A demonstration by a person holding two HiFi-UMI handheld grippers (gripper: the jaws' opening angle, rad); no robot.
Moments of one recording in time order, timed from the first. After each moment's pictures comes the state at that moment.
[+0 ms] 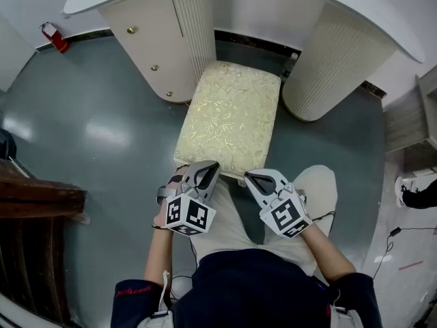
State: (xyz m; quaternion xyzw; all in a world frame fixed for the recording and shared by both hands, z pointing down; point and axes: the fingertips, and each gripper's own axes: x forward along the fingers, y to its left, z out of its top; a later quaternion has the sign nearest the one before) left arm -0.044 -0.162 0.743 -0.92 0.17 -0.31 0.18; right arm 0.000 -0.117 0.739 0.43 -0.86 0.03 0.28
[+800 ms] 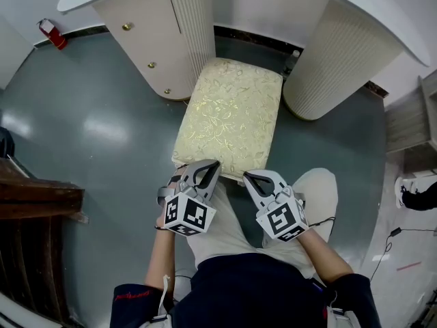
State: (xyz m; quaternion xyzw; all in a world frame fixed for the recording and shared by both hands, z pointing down) left arm -0.035 -0.170 0.748 -0.93 0.18 -0.30 0.14; right arm 0.005 -0.125 0.745 0.45 -0.85 0.02 0.29
